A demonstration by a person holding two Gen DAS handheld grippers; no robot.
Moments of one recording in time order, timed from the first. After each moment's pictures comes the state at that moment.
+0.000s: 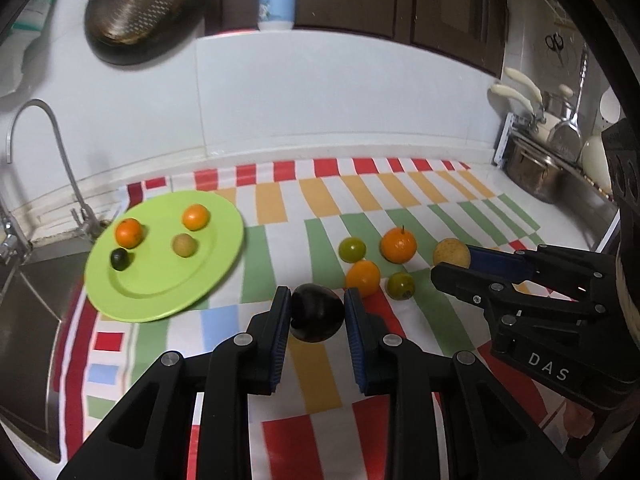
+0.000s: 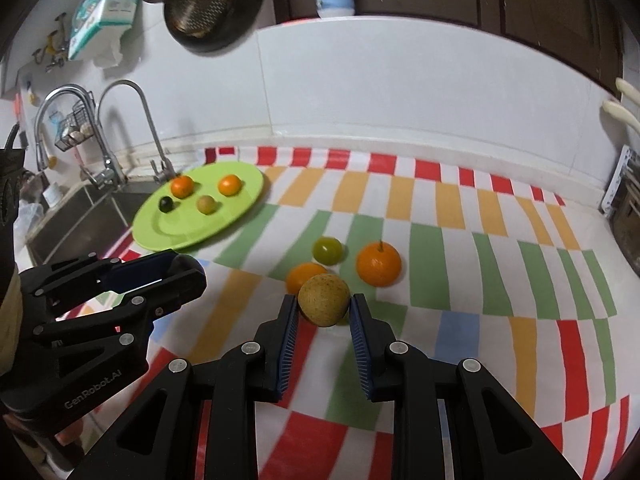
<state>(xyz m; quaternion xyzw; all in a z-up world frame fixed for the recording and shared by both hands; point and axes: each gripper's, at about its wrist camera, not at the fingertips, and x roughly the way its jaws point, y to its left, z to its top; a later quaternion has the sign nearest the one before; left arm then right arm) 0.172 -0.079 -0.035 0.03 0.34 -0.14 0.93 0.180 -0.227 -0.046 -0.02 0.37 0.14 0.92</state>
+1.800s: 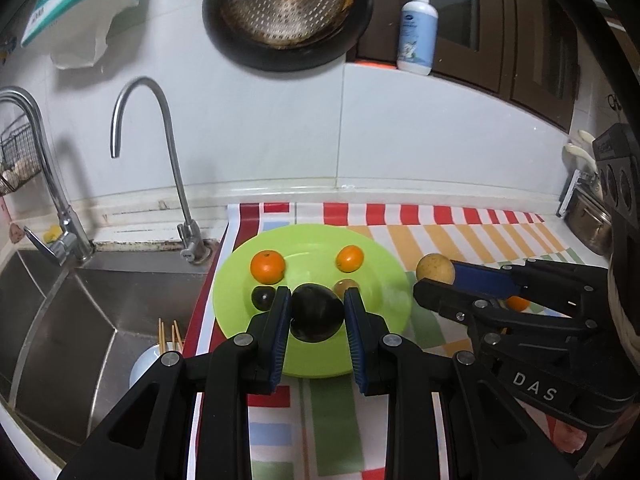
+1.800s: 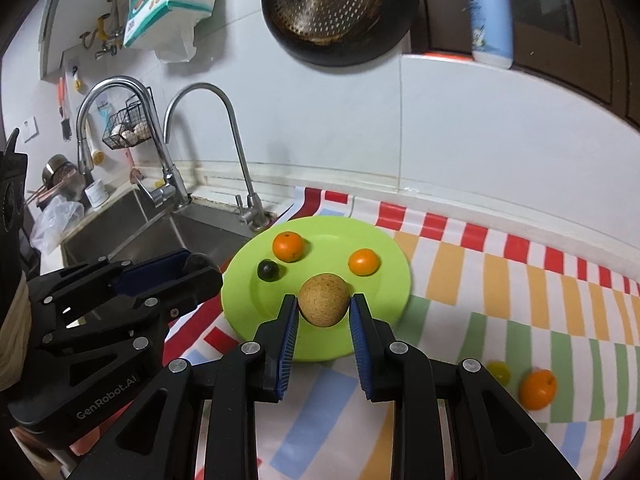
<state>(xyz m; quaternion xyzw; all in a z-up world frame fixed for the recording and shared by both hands) 0.219 0.069 -0.013 -0.01 0.32 -0.05 0.95 0.246 -0.065 -0.023 -0.04 0.35 0.24 0.91</state>
